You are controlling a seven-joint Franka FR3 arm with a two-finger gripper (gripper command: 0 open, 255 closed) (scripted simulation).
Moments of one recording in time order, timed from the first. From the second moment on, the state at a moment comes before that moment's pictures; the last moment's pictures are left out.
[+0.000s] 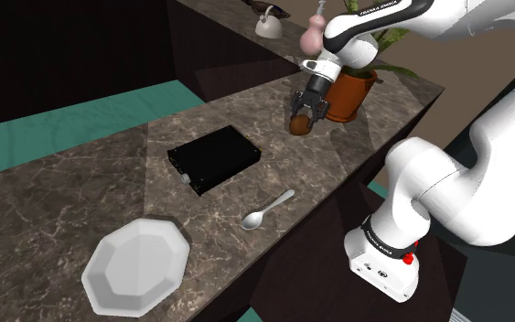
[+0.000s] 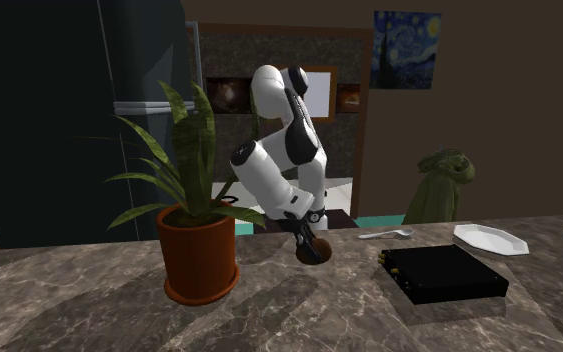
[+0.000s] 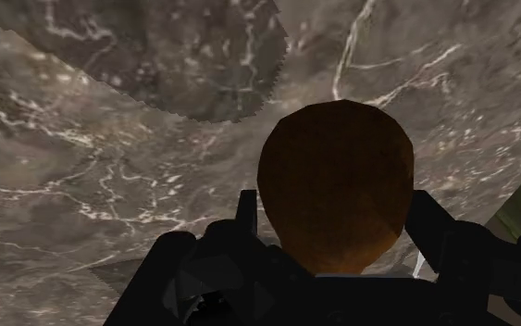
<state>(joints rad) 1.21 -0.40 -1.63 -2.27 0.09 1.94 -1.84</state>
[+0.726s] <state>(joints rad) 1.03 -0.39 -1.43 -2.21 0.11 1.81 -1.80</state>
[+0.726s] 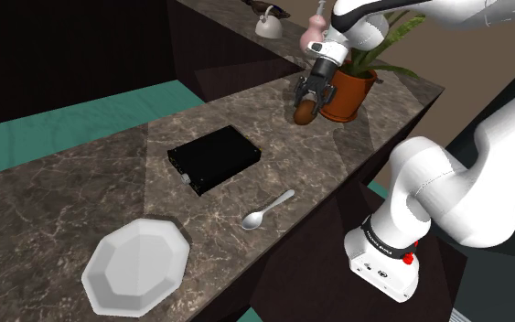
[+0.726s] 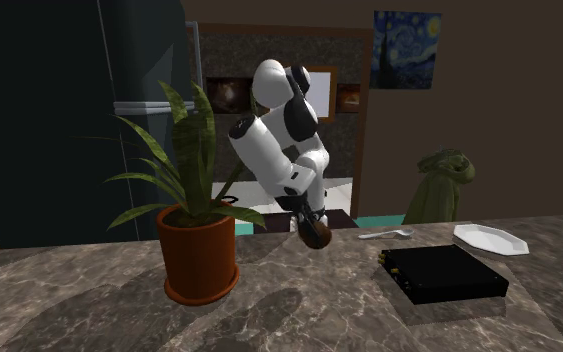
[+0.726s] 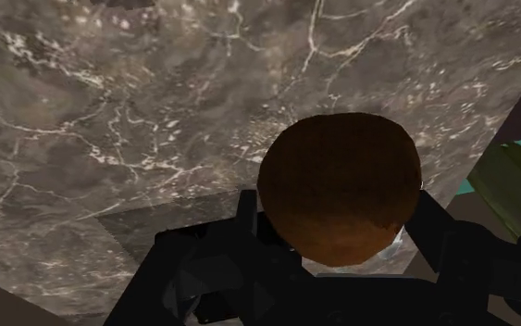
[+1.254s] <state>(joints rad) 0.95 -0.42 -1.31 -2.15 0.10 1.72 -1.75</state>
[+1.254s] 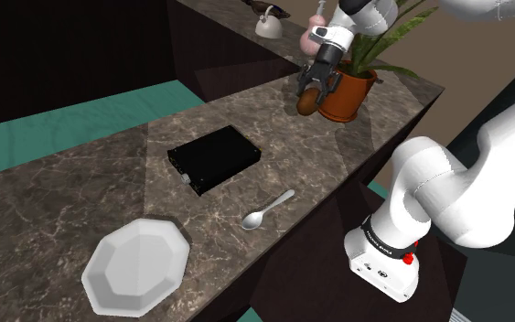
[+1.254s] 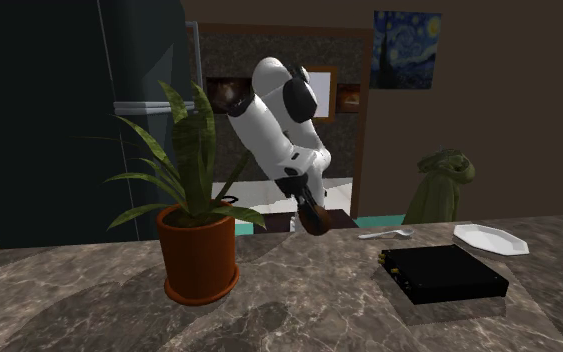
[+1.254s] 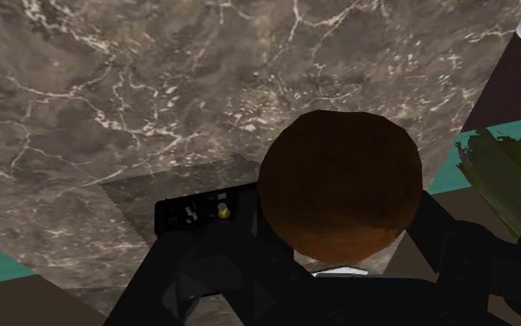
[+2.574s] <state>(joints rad) 1.13 -0.30 -1.10 -2.18 0.33 1.90 -1.51</state>
